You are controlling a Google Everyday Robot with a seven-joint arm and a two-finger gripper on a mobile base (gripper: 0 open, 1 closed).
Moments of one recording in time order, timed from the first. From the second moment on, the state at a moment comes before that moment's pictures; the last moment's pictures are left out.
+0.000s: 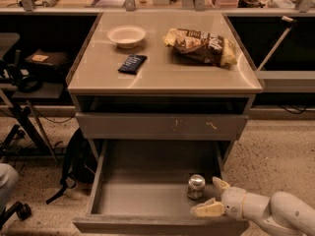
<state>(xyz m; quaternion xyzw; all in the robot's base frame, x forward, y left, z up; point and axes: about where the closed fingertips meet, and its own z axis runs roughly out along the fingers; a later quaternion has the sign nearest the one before) 0.447 -0.161 0.488 -0.27 0.79 0.37 0.41</state>
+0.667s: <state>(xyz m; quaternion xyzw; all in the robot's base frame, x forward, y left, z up) 0.462 -0.155 0.486 -0.24 0.78 0.29 0.50</state>
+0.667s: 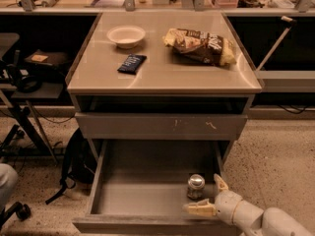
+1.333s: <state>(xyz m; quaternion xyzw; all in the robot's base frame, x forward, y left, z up) 0.481 -0.146 0.500 -0.25 0.77 0.23 0.54</state>
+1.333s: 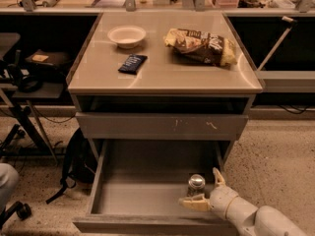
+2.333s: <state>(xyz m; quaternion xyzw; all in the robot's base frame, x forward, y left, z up) 0.505 -0.121 0.459 -0.30 0.77 0.13 0.54</state>
